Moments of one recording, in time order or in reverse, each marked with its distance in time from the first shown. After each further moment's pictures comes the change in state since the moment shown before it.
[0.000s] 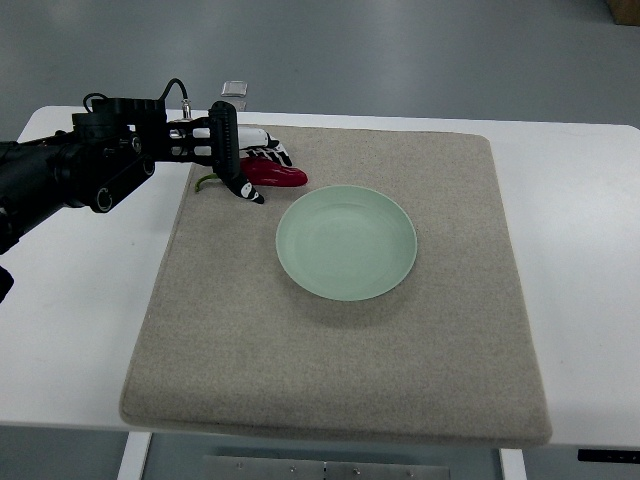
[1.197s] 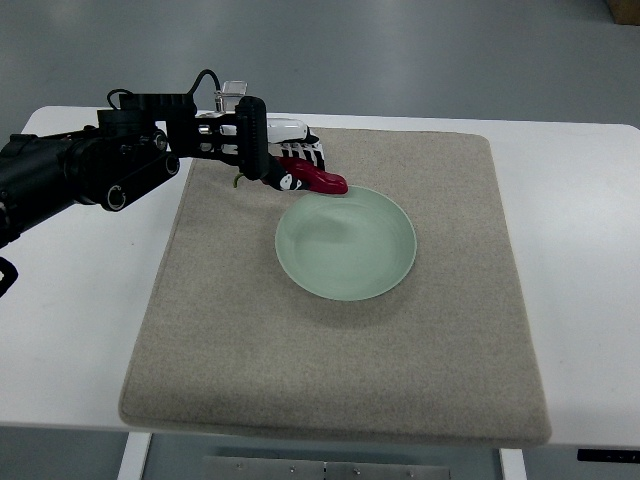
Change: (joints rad) left arm -0.046 0.031 -0.020 -0.213 -0.012 0.088 0.000; right arm 0.000 0.000 0.000 0.000 0.000 0.000 0.000
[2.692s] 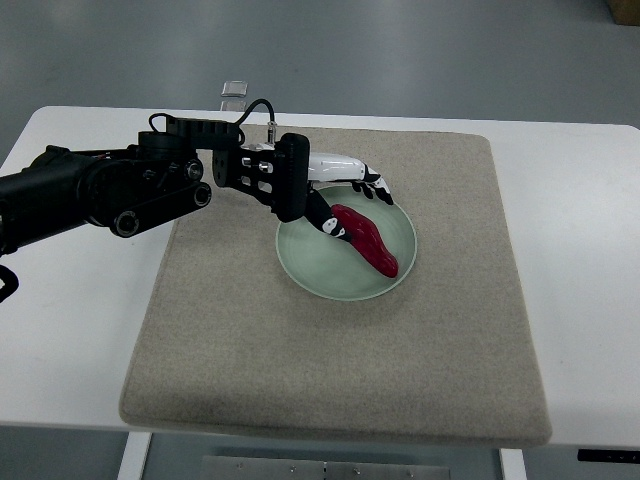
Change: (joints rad) left arm 0.006 0.018 0.015 -0.236 -0.002 0.028 -0.003; right arm 0.000 0.000 0.000 0.000 0.000 0.000 0.000
